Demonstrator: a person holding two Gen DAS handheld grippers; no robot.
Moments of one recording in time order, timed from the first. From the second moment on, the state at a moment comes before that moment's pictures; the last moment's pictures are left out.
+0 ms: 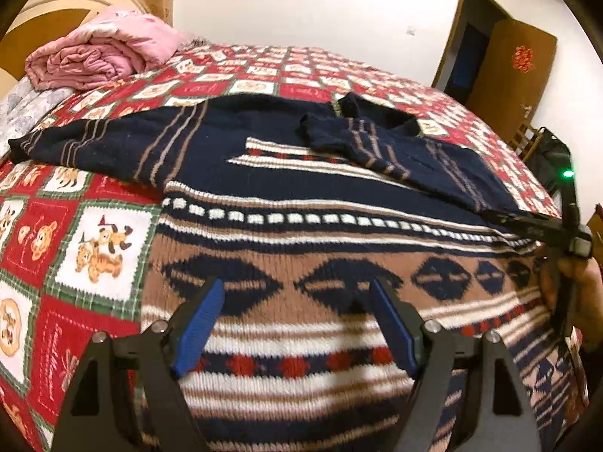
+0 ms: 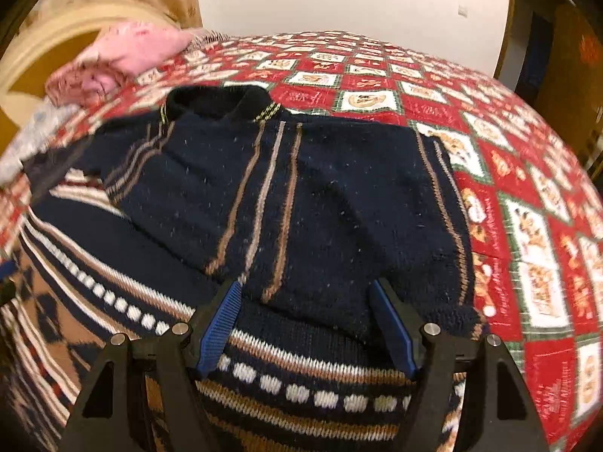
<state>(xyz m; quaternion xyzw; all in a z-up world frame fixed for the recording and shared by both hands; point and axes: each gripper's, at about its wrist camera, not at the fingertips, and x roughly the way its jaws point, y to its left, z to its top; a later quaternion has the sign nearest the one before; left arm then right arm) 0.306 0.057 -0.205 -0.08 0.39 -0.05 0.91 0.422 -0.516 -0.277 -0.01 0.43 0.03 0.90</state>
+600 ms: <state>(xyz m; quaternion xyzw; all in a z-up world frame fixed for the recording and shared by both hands) 0.278 0.188 -0.170 -0.12 0.33 0.06 0.93 0.370 -0.354 -0.243 -0.04 0.37 0.13 0.92</state>
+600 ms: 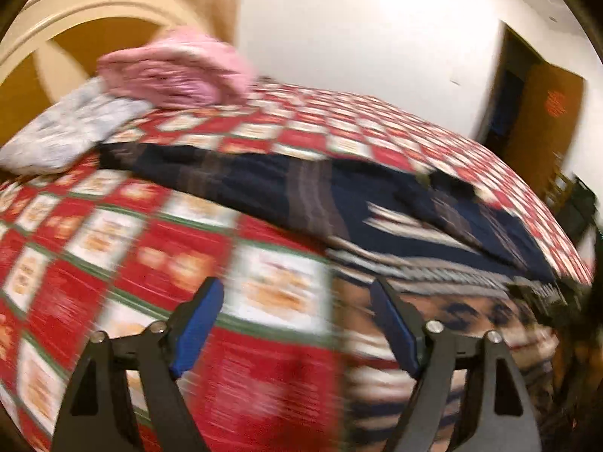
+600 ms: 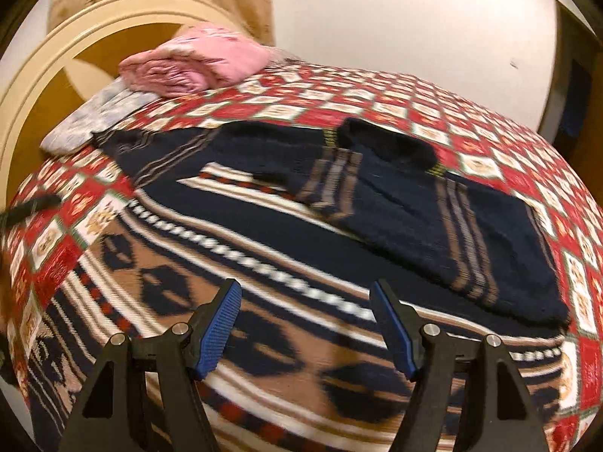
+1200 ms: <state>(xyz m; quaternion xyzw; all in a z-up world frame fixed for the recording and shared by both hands) 0.392 0.447 -0.189 -0.36 0.32 0.26 0.84 0.371 -0.320 -0.268 -0.09 0.38 0.13 0.91</state>
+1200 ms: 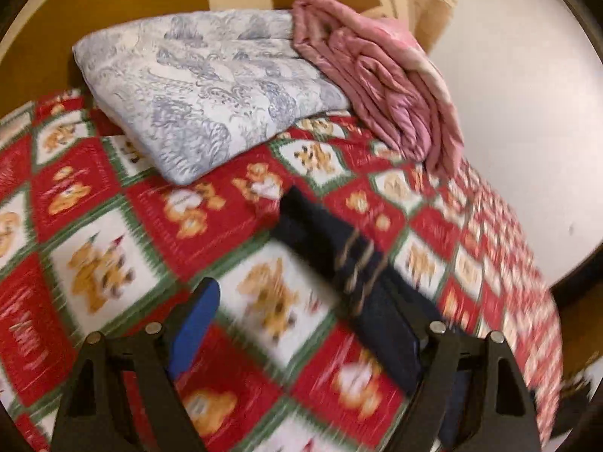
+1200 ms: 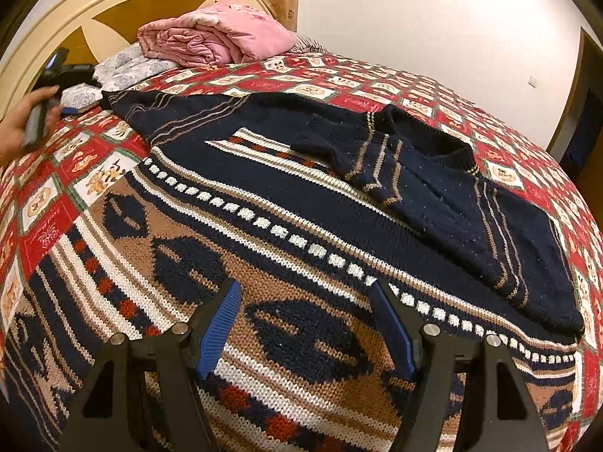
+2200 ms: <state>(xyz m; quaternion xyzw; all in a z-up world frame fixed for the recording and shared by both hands) 0.434 0.467 -0.190 -0.38 0.30 0.27 0.83 0.377 -0.323 -0.273 -0.07 0.39 0.14 0.91</state>
